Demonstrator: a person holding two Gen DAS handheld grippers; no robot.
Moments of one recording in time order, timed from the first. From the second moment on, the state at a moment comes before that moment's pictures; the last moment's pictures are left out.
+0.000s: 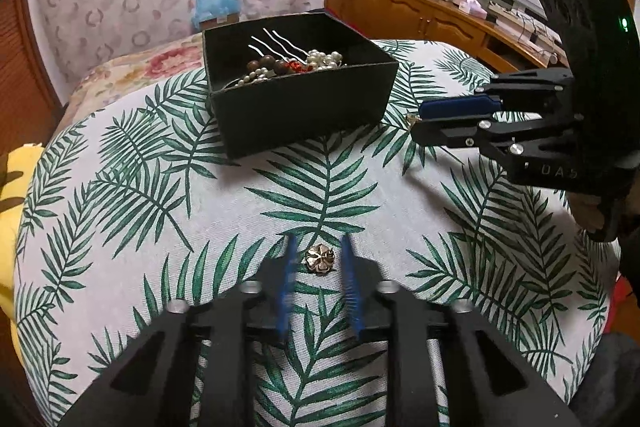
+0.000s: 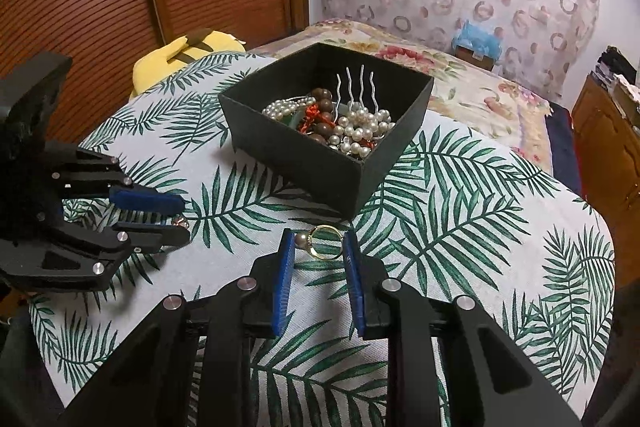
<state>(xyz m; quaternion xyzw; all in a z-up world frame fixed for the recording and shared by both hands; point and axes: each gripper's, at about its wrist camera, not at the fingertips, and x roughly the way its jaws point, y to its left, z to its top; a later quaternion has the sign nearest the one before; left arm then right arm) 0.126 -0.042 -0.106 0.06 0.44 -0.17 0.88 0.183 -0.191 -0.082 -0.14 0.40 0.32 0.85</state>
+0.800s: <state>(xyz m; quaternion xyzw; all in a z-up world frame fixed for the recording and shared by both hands) 0.168 -0.024 -0.048 0.02 0.37 -0.15 0.92 0.223 -0.179 -0.035 -0.11 0.35 0.33 0.87</state>
